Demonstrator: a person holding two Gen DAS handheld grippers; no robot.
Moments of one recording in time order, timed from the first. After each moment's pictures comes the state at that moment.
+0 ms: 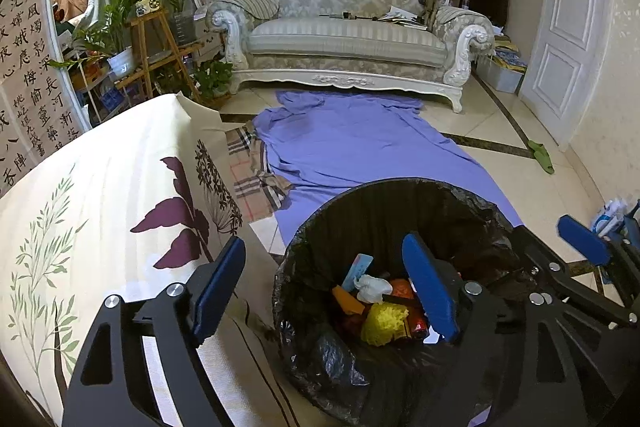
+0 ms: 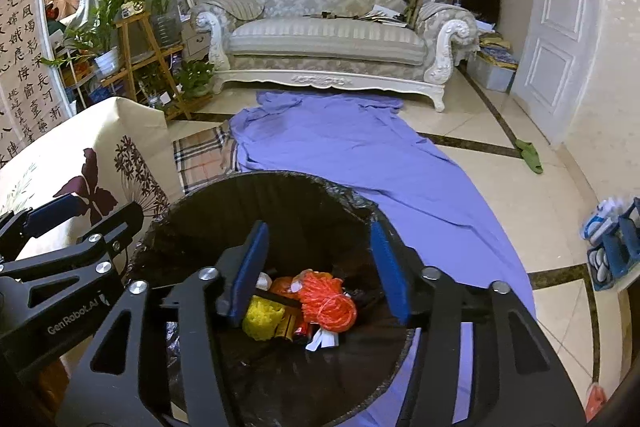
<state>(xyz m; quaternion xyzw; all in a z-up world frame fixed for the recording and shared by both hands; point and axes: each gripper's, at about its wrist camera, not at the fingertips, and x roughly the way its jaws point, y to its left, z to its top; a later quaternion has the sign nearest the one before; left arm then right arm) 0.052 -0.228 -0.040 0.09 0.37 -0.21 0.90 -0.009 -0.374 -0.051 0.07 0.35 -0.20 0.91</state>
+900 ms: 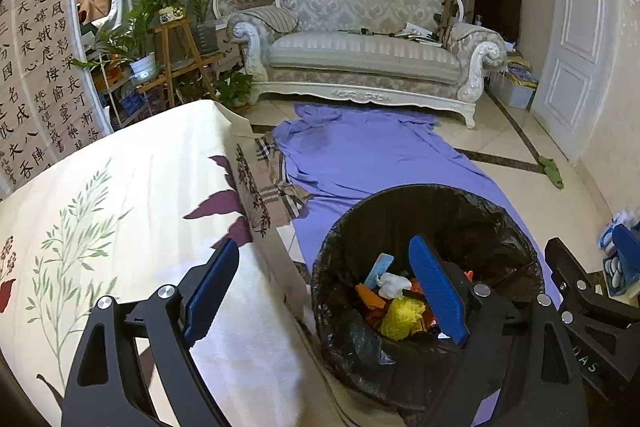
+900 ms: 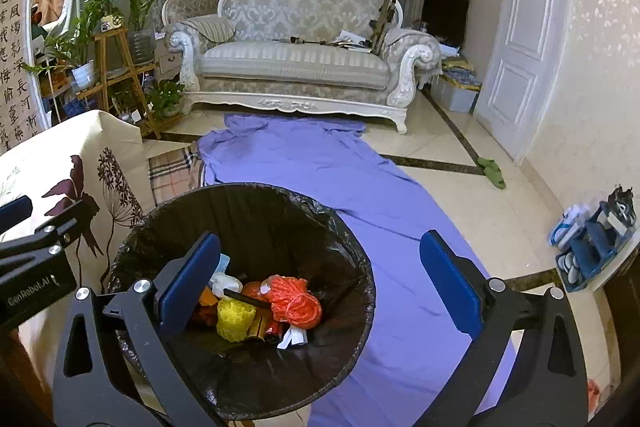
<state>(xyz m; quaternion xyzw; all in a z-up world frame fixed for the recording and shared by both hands) 0.037 -0.196 -0.025 0.08 0.34 -0.18 0.92 -0.046 -0.357 -0.039 0.04 0.31 -0.26 0.91</state>
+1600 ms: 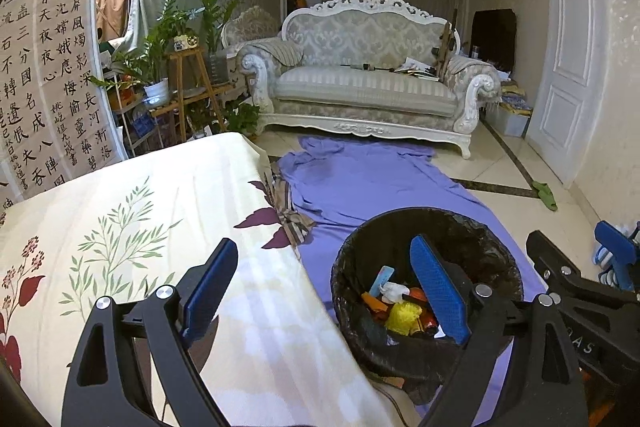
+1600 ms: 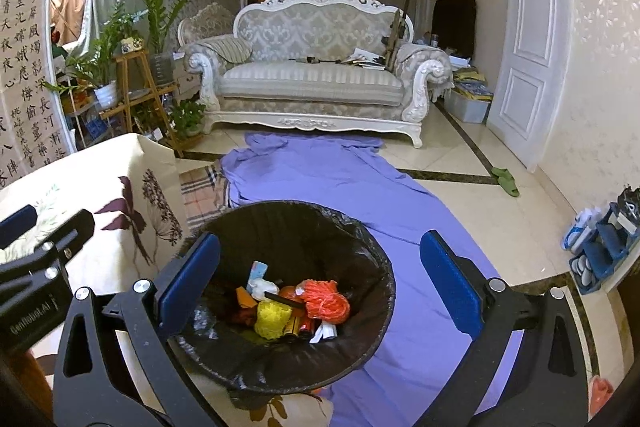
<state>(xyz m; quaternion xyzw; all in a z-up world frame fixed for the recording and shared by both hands) -0.005 -0.158 0.010 0.06 0.29 -0.19 0.94 -0.077 -0.320 0.002 0.06 0.27 -0.23 0.93</state>
